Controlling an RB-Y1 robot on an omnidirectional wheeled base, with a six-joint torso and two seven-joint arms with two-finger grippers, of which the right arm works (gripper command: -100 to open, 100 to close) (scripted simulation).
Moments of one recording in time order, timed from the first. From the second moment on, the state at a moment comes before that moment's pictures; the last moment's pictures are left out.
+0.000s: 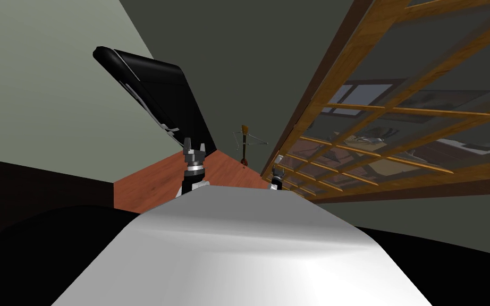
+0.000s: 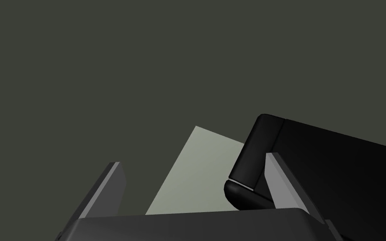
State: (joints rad) arm -0.16 -0.13 -0.06 -0.54 -0.54 -0.89 -1.33
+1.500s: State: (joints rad) arm -0.07 -0.27 -0.06 -0.54 -0.55 -0.91 -1.49
